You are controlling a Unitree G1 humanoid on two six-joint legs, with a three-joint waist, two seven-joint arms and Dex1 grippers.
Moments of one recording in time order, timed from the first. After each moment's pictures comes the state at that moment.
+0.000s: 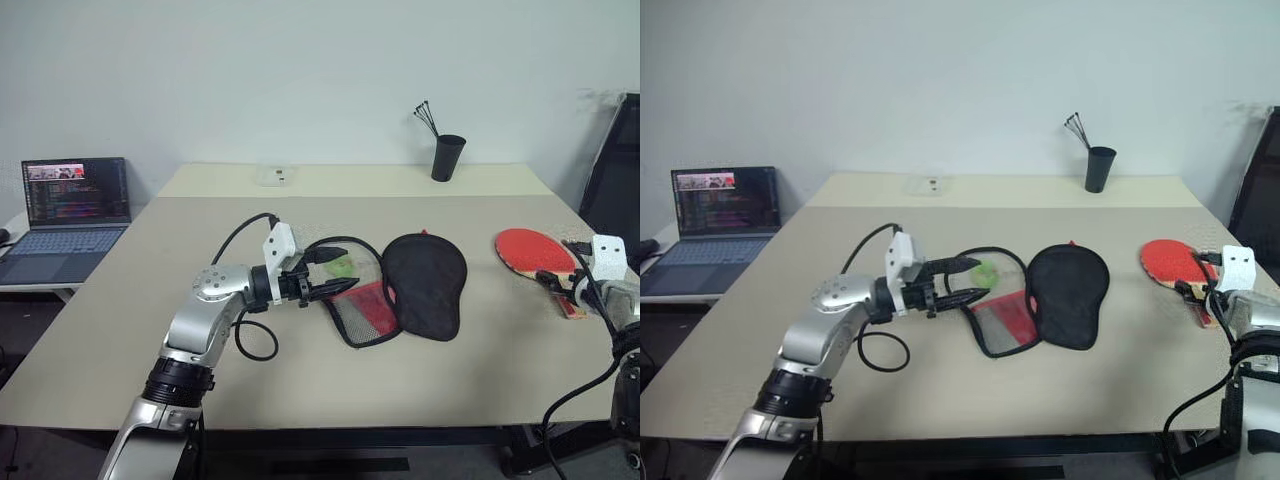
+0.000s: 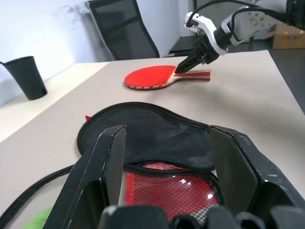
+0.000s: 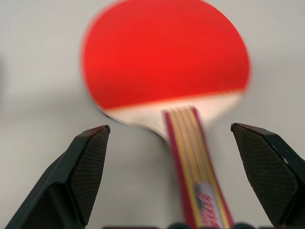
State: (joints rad) left arm -0.64 0.47 -0.08 0.08 -0.35 0.21 -1.06; right arm -0.92 -0.77 -0.27 1.12 0.16 0.42 0.41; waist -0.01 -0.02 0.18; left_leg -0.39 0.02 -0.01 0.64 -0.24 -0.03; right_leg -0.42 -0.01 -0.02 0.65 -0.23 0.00
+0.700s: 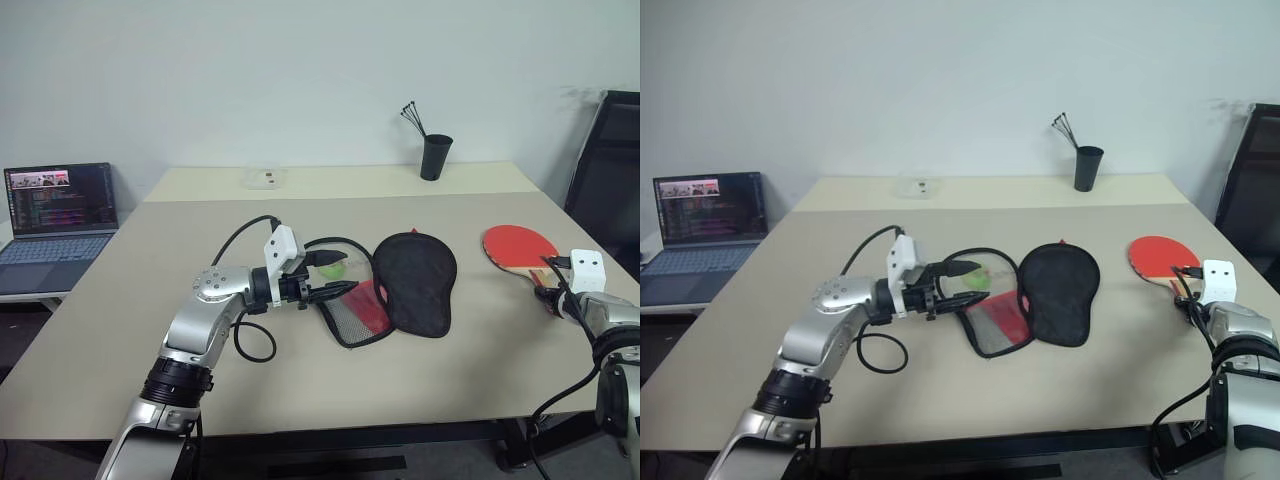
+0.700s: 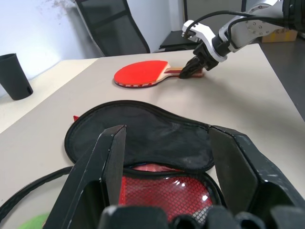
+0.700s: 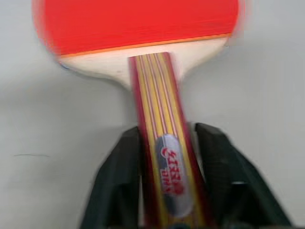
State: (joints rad) left arm -0.64 0.48 -0.09 0.08 -0.34 0.21 -1.06; right arm -0.92 -0.72 -0.26 1.22 0.10 0.34 0.37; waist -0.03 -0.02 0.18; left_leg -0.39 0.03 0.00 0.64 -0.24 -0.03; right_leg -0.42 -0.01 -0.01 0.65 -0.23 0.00
